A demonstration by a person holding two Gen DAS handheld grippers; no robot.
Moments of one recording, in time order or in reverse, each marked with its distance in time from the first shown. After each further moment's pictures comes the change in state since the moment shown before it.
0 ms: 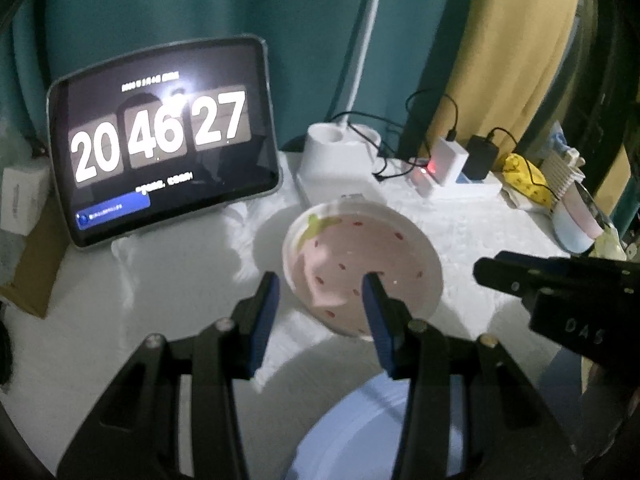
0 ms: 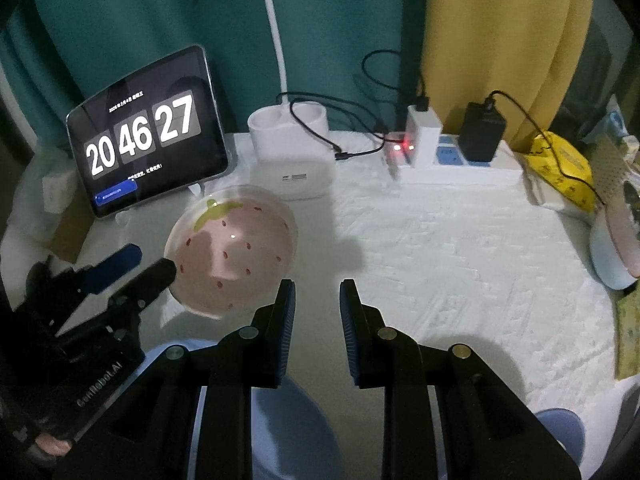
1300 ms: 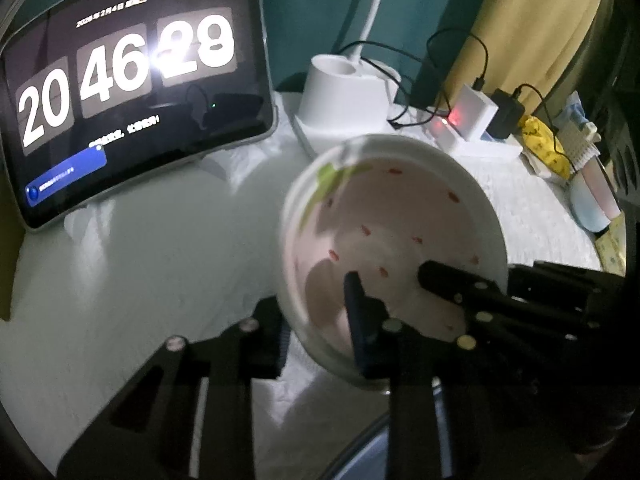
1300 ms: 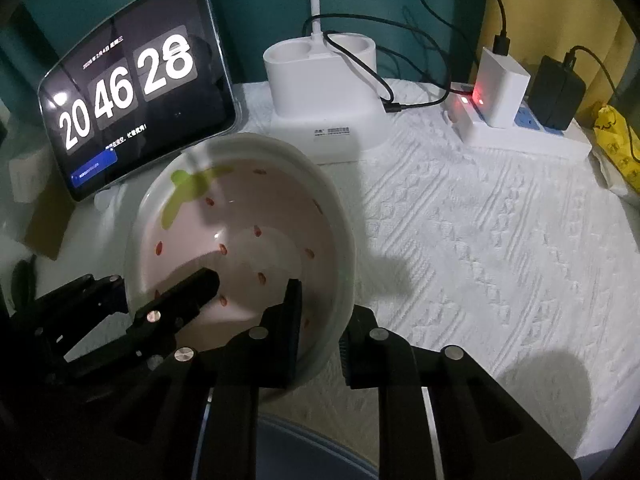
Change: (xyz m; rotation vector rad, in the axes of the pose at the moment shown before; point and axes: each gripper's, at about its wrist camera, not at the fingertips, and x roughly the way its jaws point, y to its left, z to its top) left arm 0.055 0.008 -0.001 0.006 0.169 -0.029; right arm 0.078 0.031 -0.003 0.002 0.095 0.043
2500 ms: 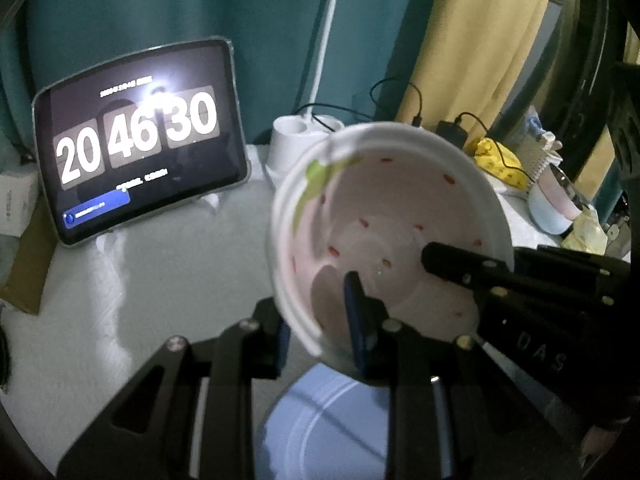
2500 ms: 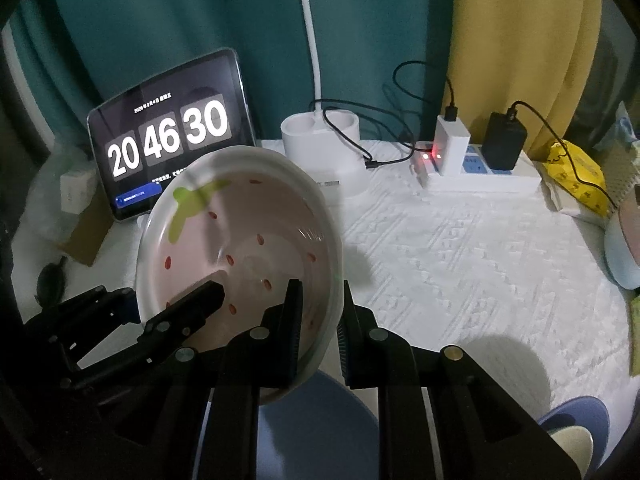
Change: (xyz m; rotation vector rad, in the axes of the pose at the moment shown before) left arm -0.070 -0.033 -0.017 0.050 -0.142 -0.027; right arm -0.093 -0.004 -0.022 -0.016 -0.166 -0.005
